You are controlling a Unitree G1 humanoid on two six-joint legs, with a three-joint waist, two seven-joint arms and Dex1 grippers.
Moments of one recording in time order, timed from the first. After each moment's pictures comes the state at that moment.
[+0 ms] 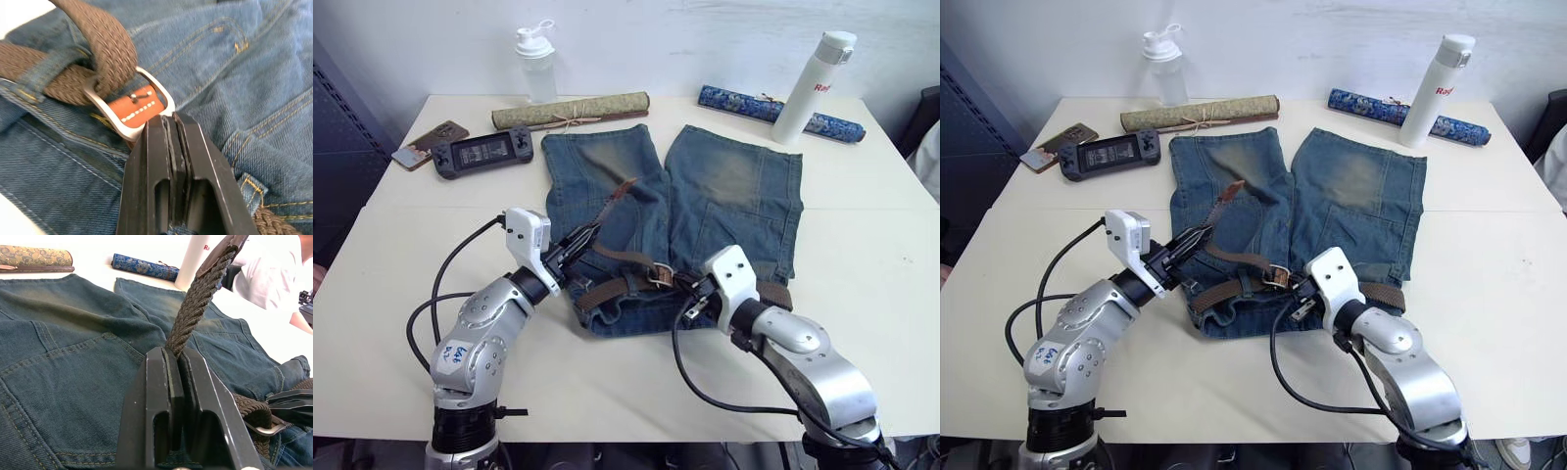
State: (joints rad) left arm -0.25 0.22 0.14 -0.45 -0.48 0.65 -0.36; right arm -0.14 -0.35 0.11 -0.64 0.17 0.85 0.41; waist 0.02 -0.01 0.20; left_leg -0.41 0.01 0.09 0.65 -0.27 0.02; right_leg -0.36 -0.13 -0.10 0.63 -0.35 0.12
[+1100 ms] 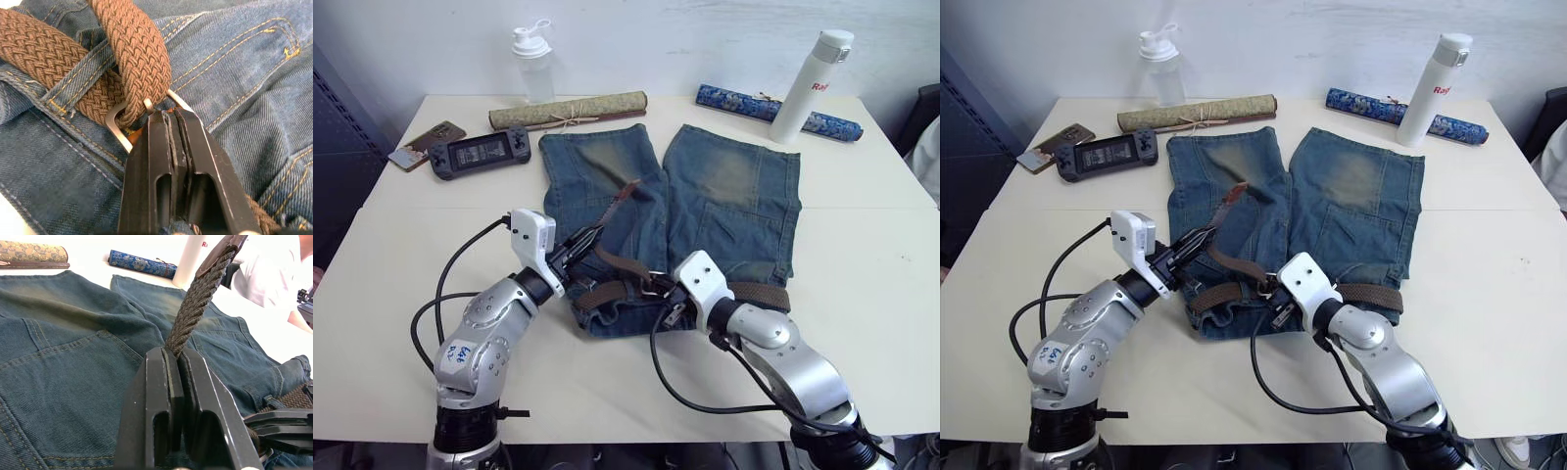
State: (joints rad) left arm -0.25 0.22 0.10 -0.45 -0.48 0.65 -0.34; right arm -0.22 -0.40 0.30 -0.57 0.09 0.78 0.40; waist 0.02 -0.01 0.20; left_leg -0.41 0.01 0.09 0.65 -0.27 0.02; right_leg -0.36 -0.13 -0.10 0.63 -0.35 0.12
